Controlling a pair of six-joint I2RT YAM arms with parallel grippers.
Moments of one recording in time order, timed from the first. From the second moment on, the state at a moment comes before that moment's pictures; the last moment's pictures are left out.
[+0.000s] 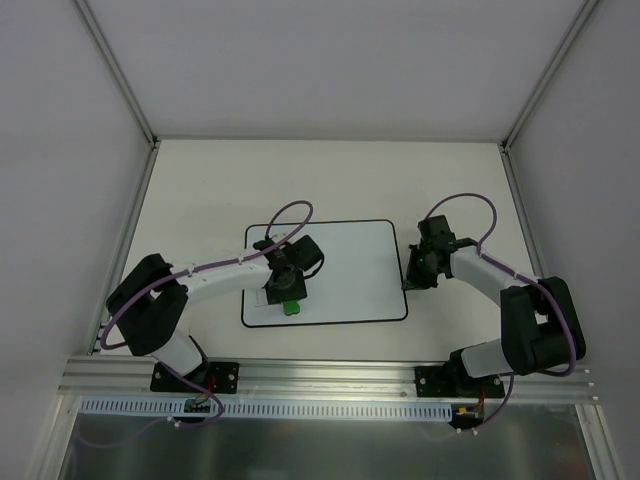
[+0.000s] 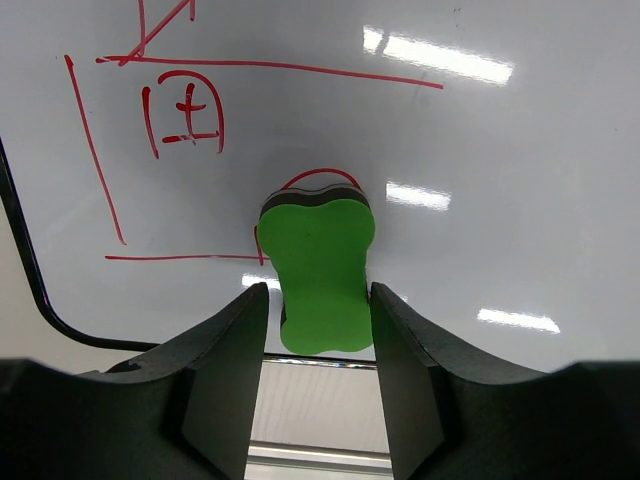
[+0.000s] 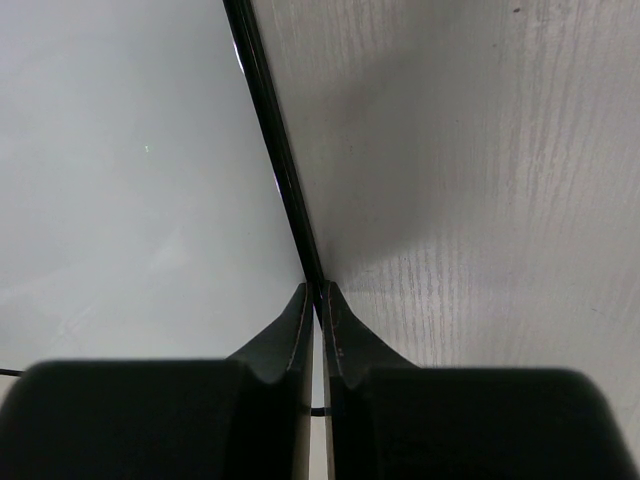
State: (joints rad) left arm -0.89 1.56 0.95 -0.75 -0.27 -1.07; right arm 0.29 1.42 0.70 -0.50 -0.12 0.47
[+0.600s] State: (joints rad) left arm -0.89 1.62 0.98 -0.77 -0.28 -1.07; right arm 0.29 1.42 0.70 -0.50 -0.12 0.47
